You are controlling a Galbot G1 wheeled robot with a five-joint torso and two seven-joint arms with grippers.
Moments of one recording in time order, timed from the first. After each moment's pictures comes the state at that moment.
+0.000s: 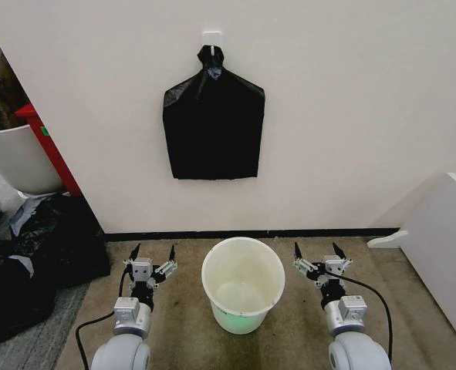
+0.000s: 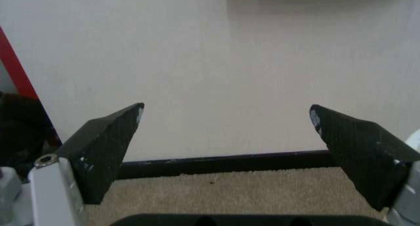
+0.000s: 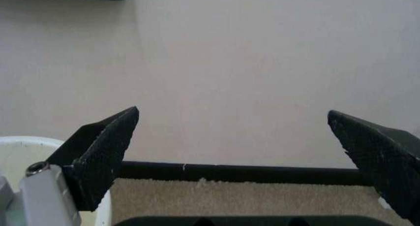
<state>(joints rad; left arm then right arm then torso) 1.55 -1.50 -0.55 -2.00 0.00 0.00 0.00 -1.55 1.50 0.55 2.00 0.00 0.00 0.00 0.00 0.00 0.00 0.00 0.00</state>
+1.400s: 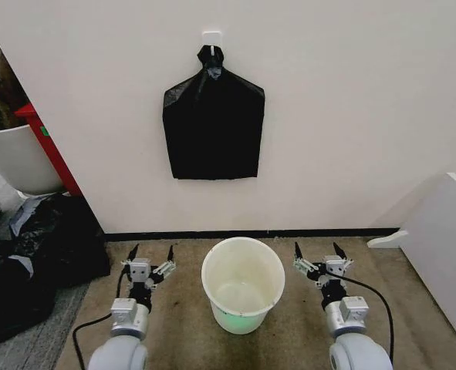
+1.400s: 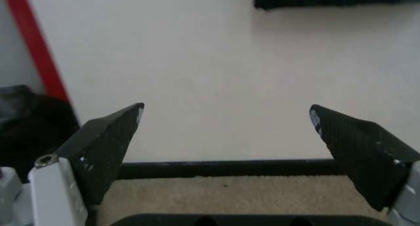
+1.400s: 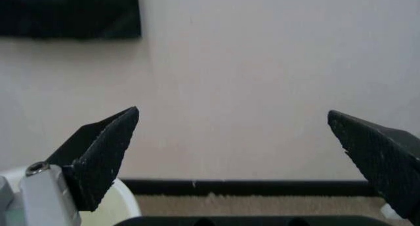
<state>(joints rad) 1.63 -1.46 -0.62 -2.12 -0.09 0.03 -0.01 -1.64 1.52 0.54 2.15 0.02 0.00 0.00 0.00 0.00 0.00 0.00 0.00</state>
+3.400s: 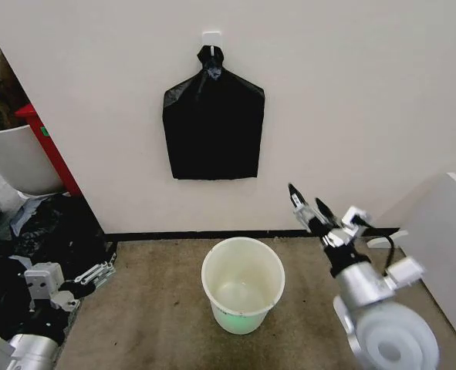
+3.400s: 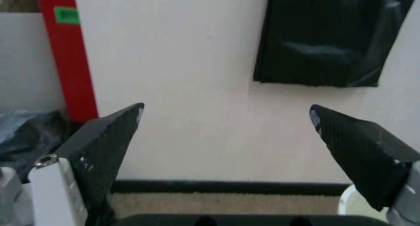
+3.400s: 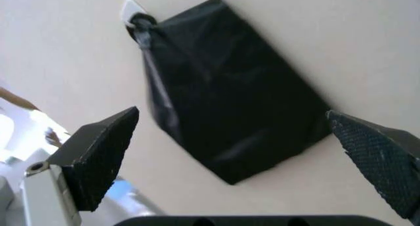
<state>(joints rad) 2.03 -1.26 -0.96 -2.50 -0.59 0.05 0.01 -1.24 1.19 0.37 2.36 1.25 -0.15 0.28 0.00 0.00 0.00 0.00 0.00</state>
